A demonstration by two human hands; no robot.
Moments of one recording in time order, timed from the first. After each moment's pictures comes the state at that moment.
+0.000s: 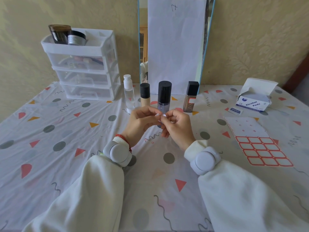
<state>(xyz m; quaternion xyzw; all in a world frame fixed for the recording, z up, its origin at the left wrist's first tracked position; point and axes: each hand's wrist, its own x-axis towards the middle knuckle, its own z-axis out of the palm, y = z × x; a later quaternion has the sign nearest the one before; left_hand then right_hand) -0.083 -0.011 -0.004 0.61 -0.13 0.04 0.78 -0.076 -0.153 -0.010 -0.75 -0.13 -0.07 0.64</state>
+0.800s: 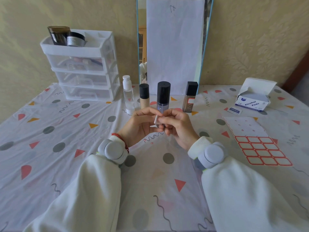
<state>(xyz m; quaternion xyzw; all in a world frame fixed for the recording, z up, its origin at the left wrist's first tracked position) -0.082 -0.002 0.000 0.54 -0.19 -0.11 0.81 -0.074 -0.165 0.003 -0.62 -0.15 0.10 0.77</state>
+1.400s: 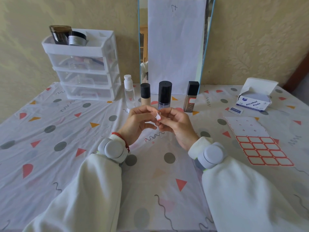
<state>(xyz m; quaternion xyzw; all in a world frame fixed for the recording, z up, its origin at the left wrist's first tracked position) -0.083 0.000 0.004 0.61 -0.14 -0.01 0.78 -0.077 -0.159 0.001 -0.65 -0.17 0.06 0.74</state>
